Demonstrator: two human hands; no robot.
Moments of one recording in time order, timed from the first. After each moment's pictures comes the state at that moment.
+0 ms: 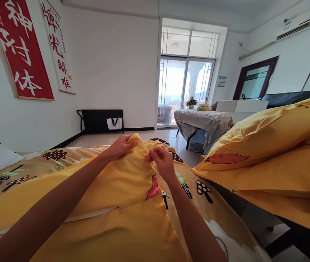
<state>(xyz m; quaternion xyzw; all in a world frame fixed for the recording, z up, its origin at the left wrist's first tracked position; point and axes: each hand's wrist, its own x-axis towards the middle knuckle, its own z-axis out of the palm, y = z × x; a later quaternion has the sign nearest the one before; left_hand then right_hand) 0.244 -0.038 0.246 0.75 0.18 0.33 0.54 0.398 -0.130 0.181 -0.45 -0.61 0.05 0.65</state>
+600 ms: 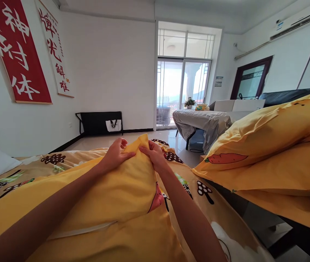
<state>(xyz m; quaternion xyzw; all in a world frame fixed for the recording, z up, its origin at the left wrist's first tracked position) 0.219 -0.045 0.228 0.85 0.28 0.42 0.14 0.393 -0.101 0.205 -0.34 -0.47 0.41 0.70</state>
